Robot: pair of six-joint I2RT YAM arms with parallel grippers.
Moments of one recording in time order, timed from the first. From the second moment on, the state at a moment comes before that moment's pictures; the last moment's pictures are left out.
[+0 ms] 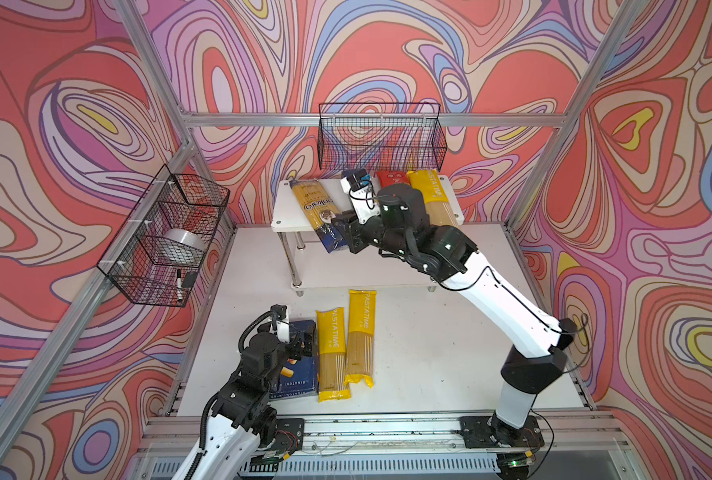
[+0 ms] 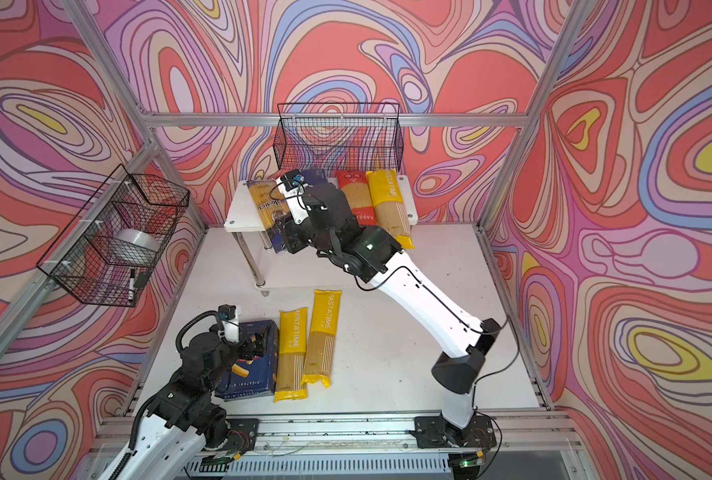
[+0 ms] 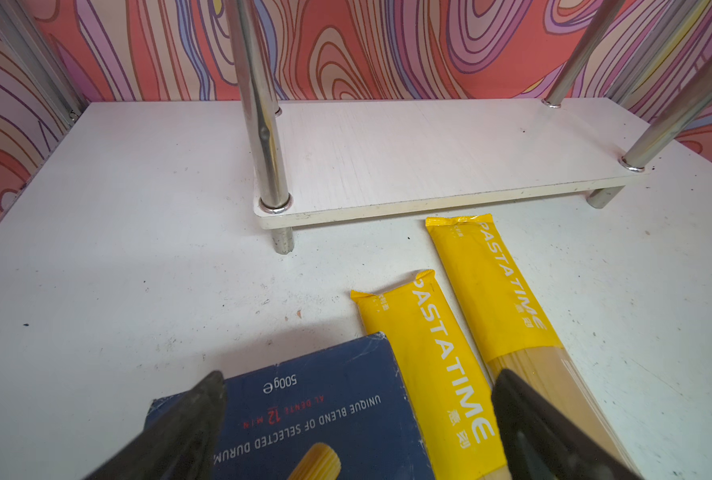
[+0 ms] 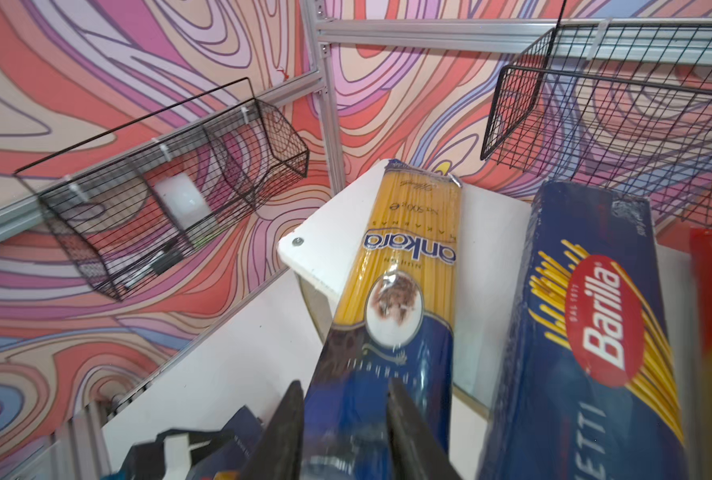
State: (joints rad) left arm -0.38 0.38 0.28 -0.29 -0.13 -0.18; right arm 0.89 1.76 2.18 -0.70 0.04 0.14
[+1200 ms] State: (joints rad) left arm -0.38 0.39 0.28 -0.29 -0.13 -0.18; right arm 0.89 1.65 1.82 -0.57 -0.04 0.12
